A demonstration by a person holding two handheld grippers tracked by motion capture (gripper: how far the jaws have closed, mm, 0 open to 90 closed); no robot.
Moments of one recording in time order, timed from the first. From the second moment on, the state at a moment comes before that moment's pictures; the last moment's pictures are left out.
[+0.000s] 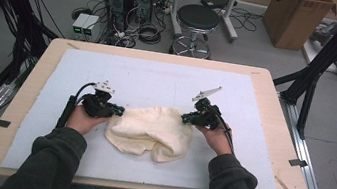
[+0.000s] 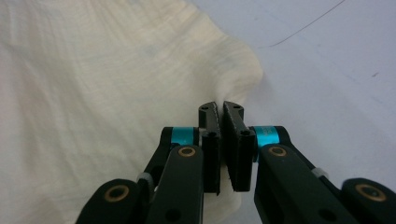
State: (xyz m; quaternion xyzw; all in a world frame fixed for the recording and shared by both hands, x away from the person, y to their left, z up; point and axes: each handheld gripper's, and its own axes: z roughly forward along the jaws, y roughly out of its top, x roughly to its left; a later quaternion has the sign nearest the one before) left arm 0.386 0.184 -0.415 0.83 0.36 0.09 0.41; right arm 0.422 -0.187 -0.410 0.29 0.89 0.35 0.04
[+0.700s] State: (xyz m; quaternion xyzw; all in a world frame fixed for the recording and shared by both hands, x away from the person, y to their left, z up) left arm 0.354 0.166 -0.413 0.88 0.31 0.08 0.35; right arm 0.411 -0.172 -0.404 0.26 0.92 0.28 0.02
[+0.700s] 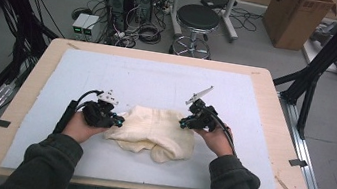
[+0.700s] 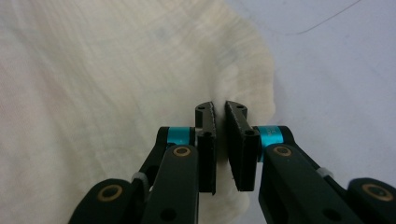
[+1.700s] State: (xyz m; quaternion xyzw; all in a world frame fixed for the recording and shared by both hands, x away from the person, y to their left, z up) left arm 0.349 0.164 -0.423 0.89 0.30 0.04 0.34; right arm 0.419 -0.216 -0.411 0.34 0.86 0.38 0.04
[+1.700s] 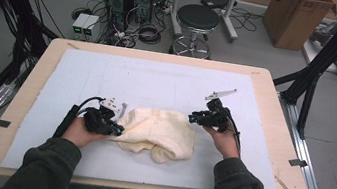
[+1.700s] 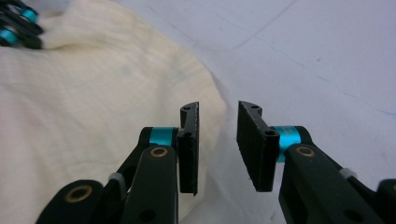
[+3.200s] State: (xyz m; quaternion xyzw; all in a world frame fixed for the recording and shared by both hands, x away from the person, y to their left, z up) left arm 0.374 0.191 -0.399 0.81 0.38 0.07 0.44; right arm 0.407 -0.191 -0.426 0.28 0.91 0.31 0.06
